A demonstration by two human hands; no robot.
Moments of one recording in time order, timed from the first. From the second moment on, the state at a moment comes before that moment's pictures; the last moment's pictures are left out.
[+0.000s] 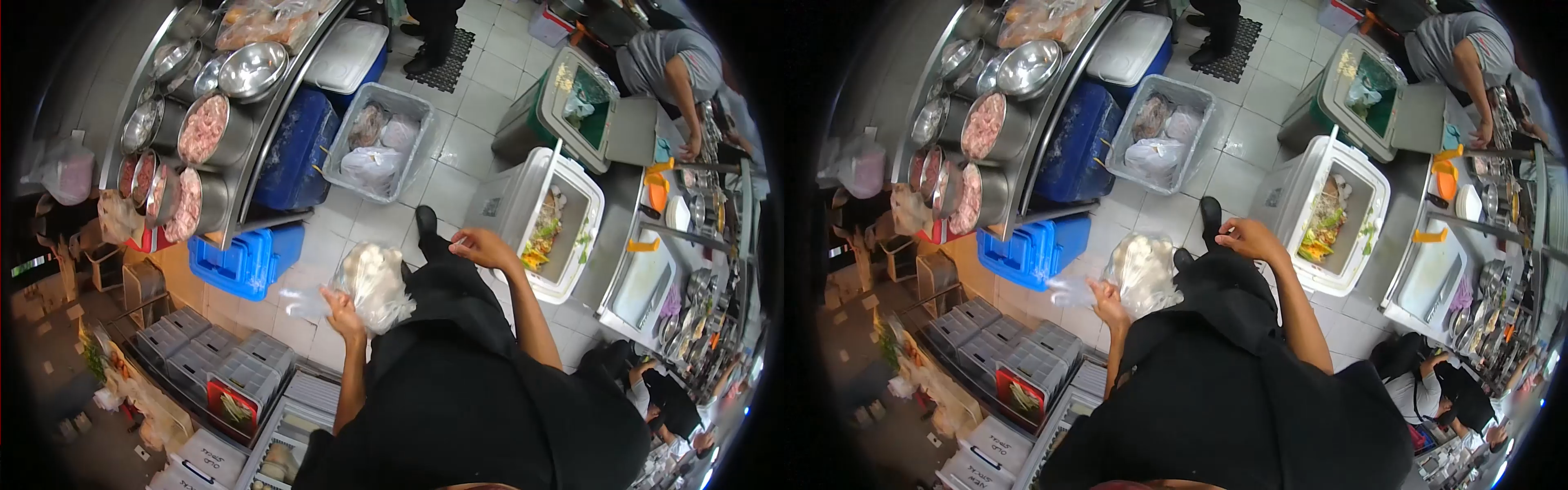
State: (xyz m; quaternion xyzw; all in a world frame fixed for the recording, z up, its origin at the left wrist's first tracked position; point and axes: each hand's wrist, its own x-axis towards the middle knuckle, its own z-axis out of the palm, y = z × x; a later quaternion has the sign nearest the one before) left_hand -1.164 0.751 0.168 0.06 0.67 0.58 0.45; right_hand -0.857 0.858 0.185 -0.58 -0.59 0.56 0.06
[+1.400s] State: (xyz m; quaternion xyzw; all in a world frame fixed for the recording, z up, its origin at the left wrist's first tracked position) left_hand -1.409 0.851 0.413 0.13 0.36 0.90 0.19; right_hand -1.257 0.998 0.242 -0.17 -0.57 0.80 0.04
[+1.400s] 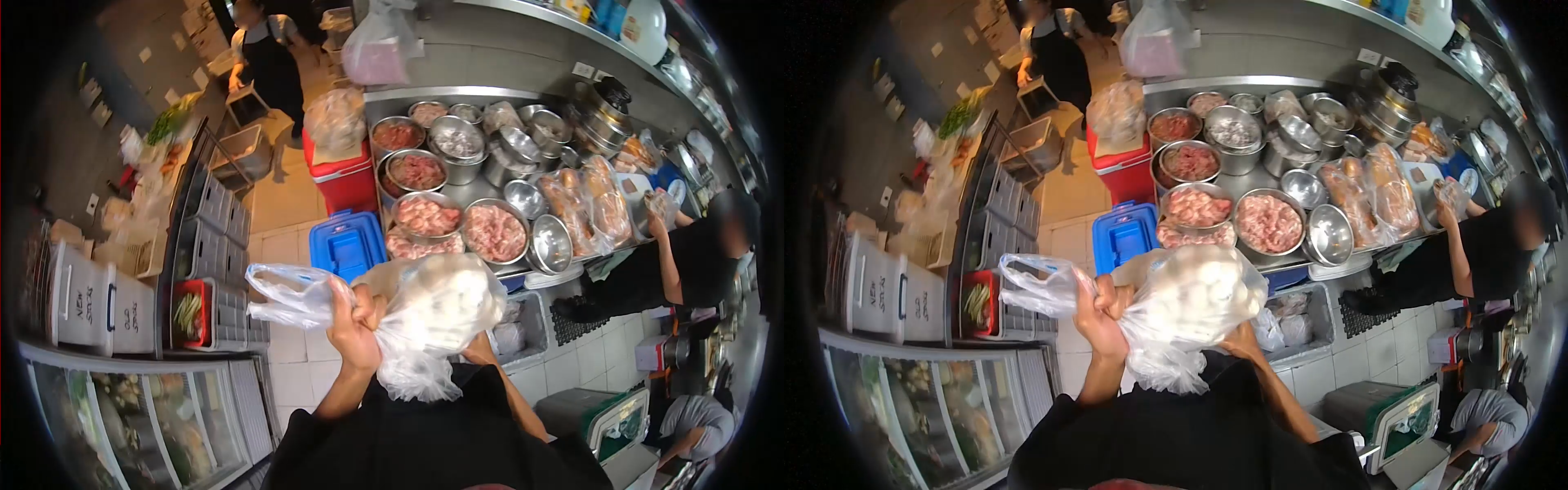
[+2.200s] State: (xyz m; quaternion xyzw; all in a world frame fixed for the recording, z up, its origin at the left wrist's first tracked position) left_hand -1.292 0.888 0.189 -0.09 0.66 0.68 0.29; right_hand -1.090 0.960 0.130 -0.34 -0.39 0.85 -0.09
